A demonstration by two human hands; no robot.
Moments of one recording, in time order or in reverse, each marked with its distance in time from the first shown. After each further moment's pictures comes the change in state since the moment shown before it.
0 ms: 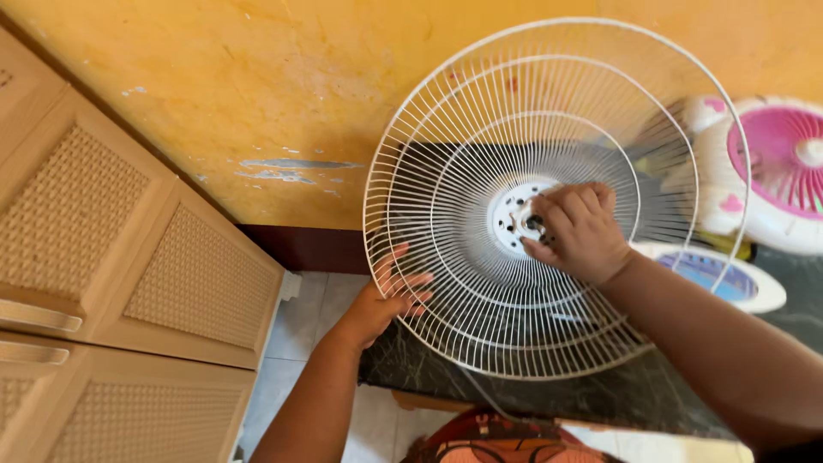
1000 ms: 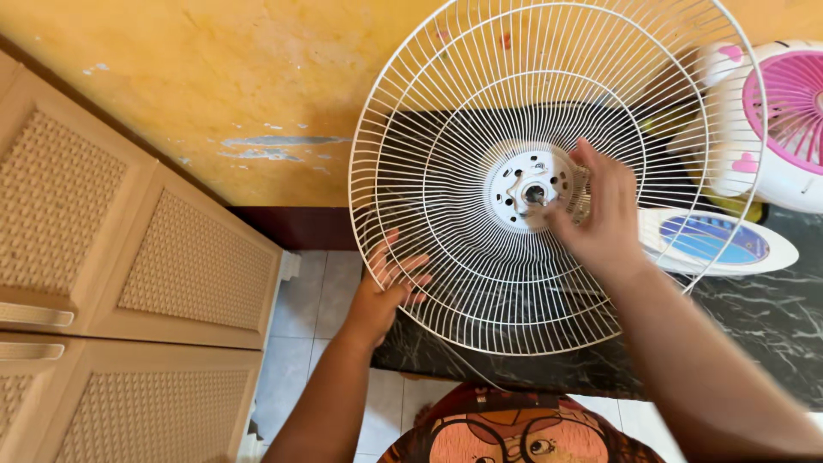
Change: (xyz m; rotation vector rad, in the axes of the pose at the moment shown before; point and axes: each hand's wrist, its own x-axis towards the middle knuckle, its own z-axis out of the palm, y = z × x) left_hand -0.005 -0.014 0.027 -0.035 0.179 0.047; right_hand -0.018 -0.021 -0.010 0.308 0.067 0.508
